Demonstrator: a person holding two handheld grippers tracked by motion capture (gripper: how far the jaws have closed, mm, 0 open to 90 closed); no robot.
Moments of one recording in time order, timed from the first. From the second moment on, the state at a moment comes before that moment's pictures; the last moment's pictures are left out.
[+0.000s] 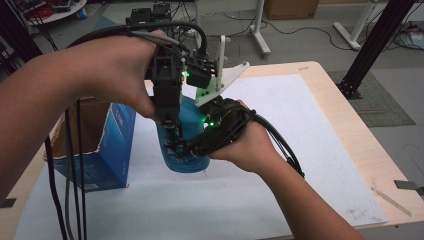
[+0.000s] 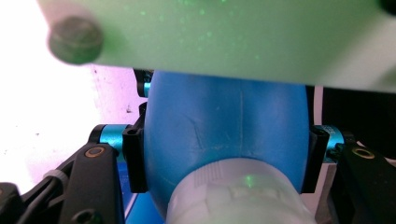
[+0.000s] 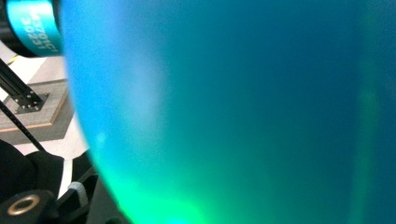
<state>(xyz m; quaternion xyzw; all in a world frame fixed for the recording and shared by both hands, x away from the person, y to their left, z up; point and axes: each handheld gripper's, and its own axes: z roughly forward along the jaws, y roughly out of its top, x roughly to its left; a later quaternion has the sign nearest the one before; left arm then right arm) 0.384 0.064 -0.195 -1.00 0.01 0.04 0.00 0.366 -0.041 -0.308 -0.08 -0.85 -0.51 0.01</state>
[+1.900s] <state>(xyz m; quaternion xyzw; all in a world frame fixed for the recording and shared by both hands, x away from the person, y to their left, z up) 0.397 0.121 -0.140 -0.99 -0.13 0.05 -0.01 0.388 -0.121 -0.260 -0.09 -0.94 -0.31 -0.06</state>
